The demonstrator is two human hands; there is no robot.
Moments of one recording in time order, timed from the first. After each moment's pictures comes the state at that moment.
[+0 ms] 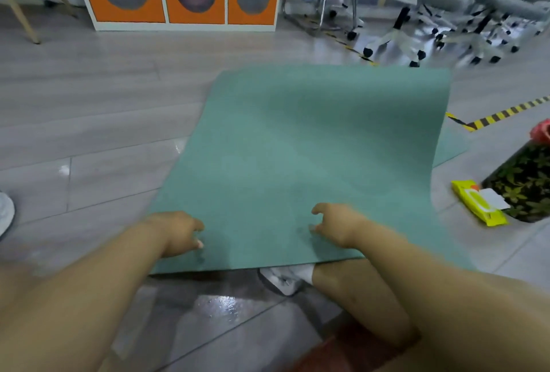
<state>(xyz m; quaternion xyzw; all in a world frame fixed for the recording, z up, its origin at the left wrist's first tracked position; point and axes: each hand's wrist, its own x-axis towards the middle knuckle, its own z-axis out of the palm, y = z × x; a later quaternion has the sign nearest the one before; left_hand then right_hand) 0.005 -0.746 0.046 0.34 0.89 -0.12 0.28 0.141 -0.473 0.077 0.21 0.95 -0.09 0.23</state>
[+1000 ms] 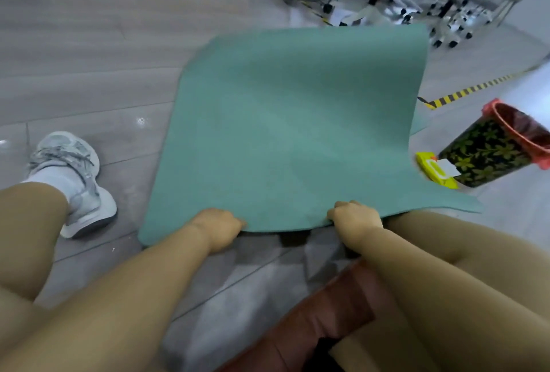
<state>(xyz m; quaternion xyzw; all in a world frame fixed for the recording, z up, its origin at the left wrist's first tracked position) 0.071 -0.707 0.013 0.51 0.82 -0.15 0.21 0.206 -0.501 0.067 0.22 0.94 0.11 0.26</state>
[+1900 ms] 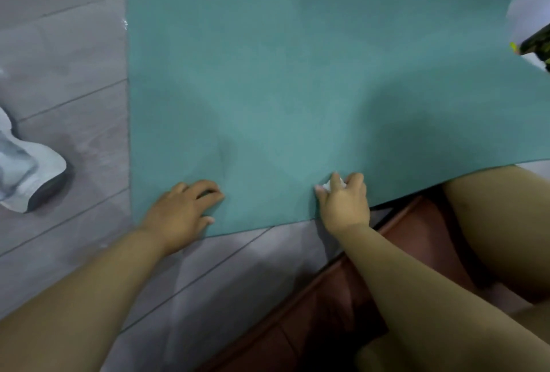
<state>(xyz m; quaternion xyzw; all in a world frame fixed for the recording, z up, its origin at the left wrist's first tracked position) 0.040 -0.740 -0.126 0.51 0.83 0.10 0.21 0.209 -0.489 -0.105 0.44 0.89 -0.12 0.09</state>
